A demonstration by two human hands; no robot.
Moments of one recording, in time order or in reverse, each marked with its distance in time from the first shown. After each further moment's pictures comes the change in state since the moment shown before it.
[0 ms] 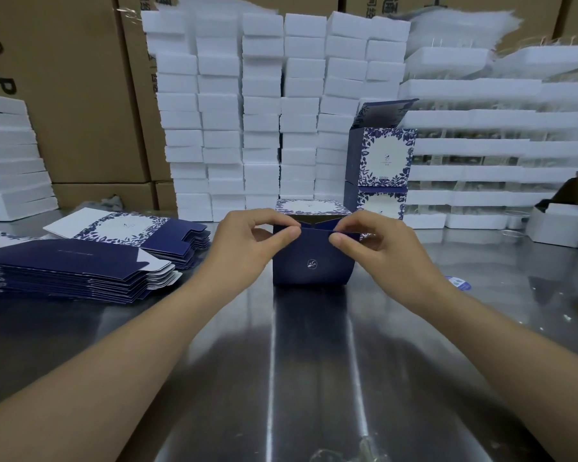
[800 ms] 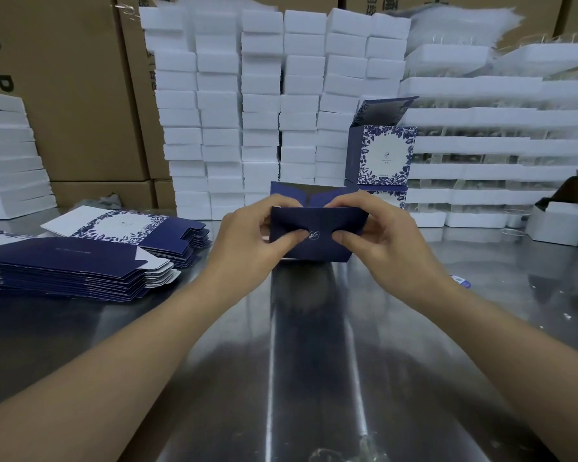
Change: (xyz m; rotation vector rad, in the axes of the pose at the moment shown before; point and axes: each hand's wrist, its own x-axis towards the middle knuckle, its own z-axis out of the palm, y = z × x) left_hand -0.003 0.005 0.006 0.090 0.023 0.185; right_hand 0.001 -0.023 -0.001 0.122 -0.007 -0.121
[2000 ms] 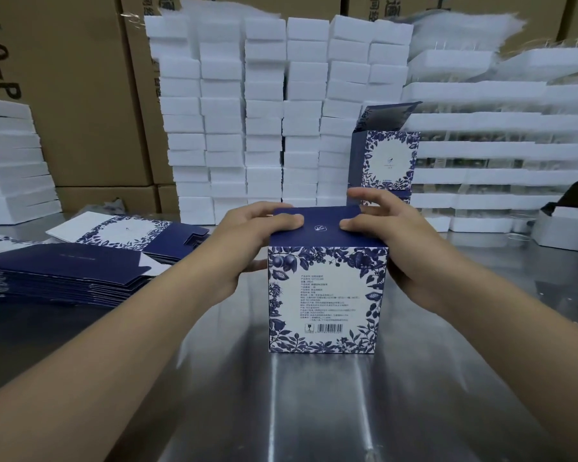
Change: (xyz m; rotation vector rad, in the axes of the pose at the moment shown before) left_hand 0.019 0.011 -0.018 -0.405 -0.121 -0.590; right_hand 0.013 -0.027 -0.003 0.480 0.113 0.539
